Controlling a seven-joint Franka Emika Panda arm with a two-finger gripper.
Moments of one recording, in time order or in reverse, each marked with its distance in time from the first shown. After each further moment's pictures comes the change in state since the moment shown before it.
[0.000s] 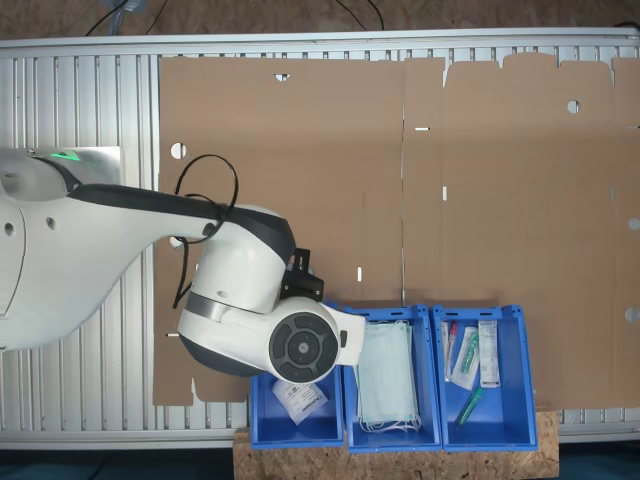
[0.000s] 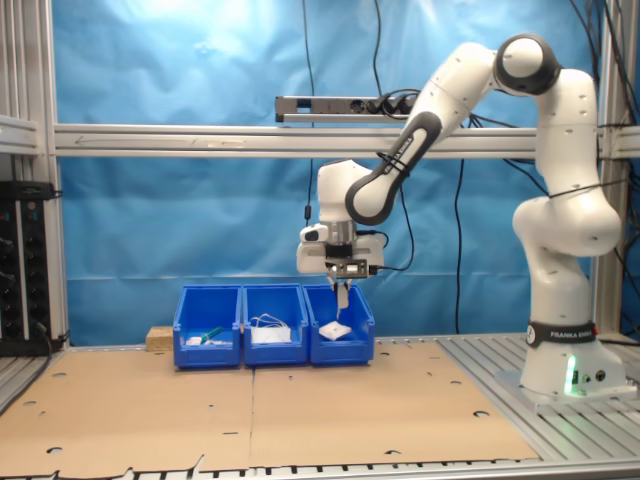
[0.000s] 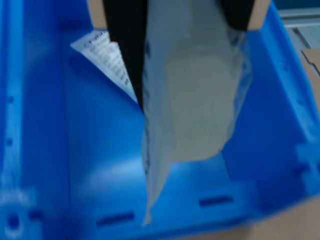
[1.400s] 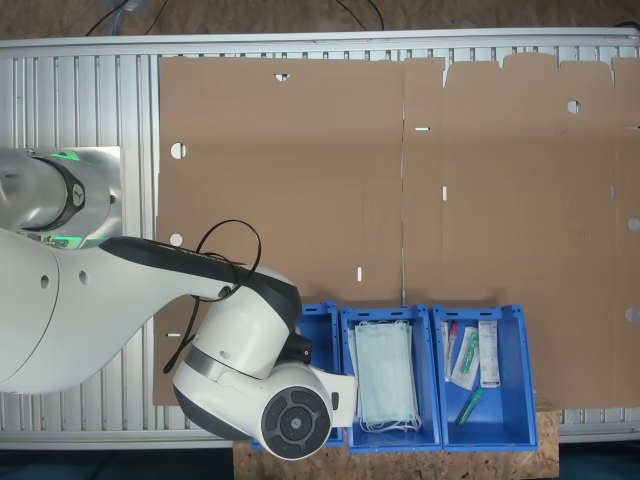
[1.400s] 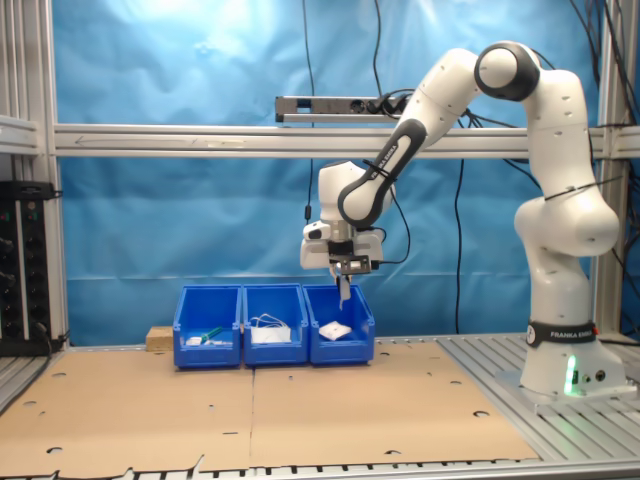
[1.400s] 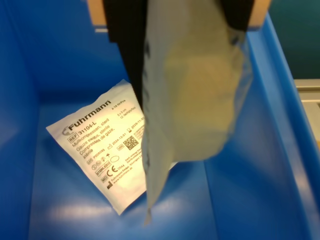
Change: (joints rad) arm -0.050 0.092 -0.104 0.080 -0.001 0.014 -0.224
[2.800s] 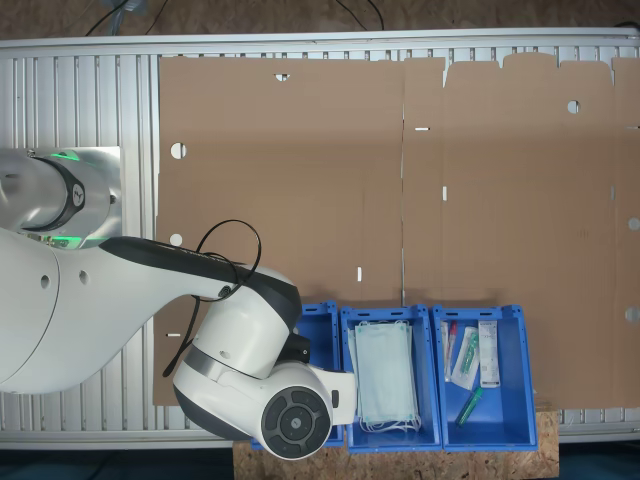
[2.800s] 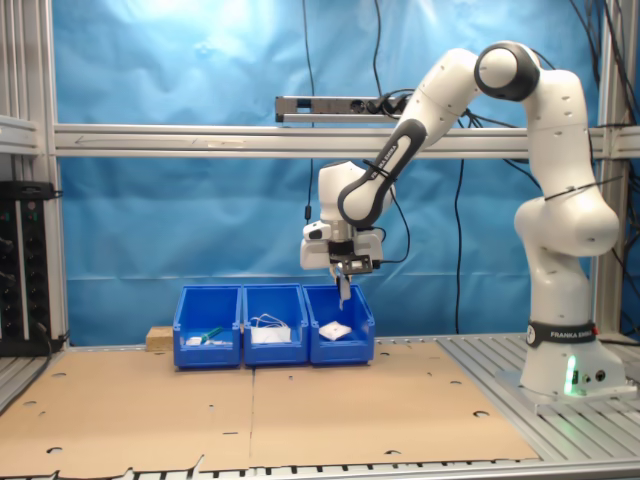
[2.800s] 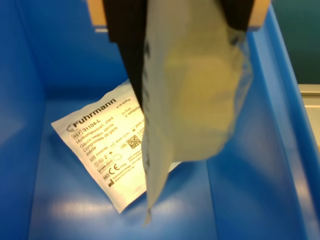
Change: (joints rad) arm 0.000 0.000 0.000 0.000 0.000 0.002 -0.044
